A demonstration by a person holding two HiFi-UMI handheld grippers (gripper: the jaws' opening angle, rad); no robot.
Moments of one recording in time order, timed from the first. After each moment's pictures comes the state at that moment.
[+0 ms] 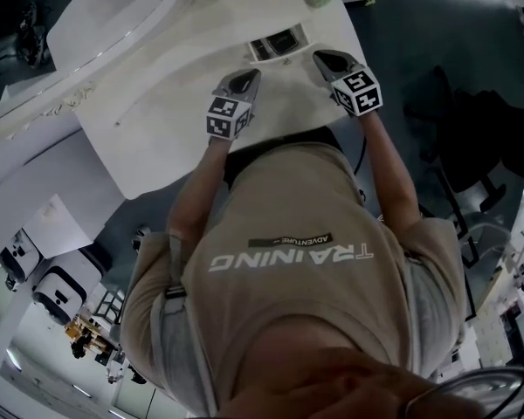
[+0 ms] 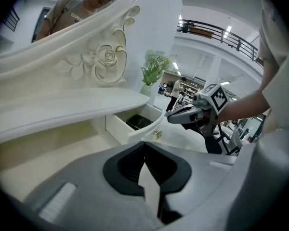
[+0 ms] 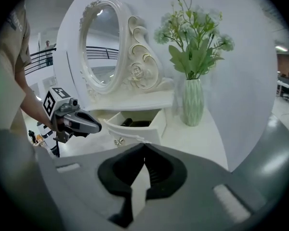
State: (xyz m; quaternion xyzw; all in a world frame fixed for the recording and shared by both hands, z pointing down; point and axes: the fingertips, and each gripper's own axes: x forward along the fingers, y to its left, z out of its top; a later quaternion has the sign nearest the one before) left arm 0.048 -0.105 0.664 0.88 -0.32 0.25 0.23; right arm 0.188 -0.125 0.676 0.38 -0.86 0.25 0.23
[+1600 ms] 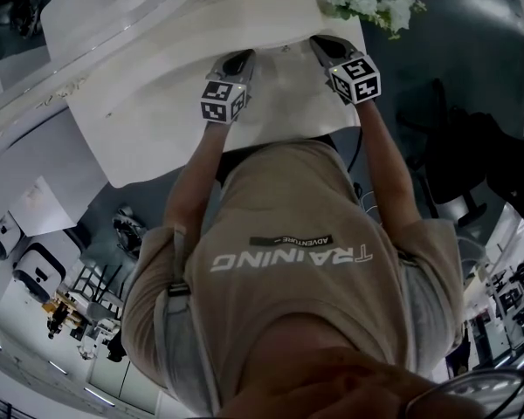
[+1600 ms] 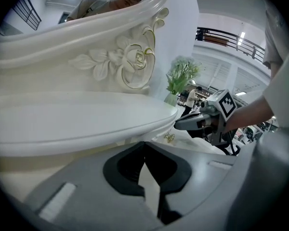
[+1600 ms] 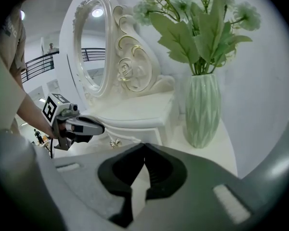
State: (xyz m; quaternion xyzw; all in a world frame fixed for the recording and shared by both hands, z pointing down) left arm 0.029 -0.182 0.678 0.86 -0.40 0.21 0.25; right arm 0.168 -0.205 0.689 0.34 -0.88 0.26 0.22
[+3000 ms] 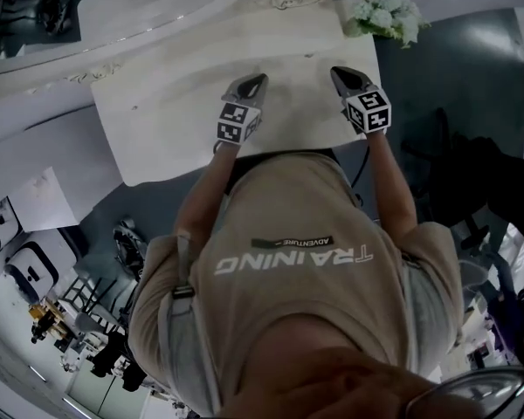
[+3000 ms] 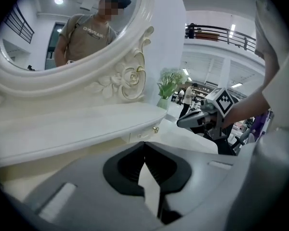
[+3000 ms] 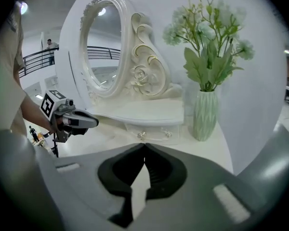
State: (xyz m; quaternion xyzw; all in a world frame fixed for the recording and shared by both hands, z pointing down) left arm -0.012 -0.129 0.634 0.87 -0.40 0.22 0.20; right arm 0.158 -0.151 0.656 0.37 -0.87 0.24 0.22
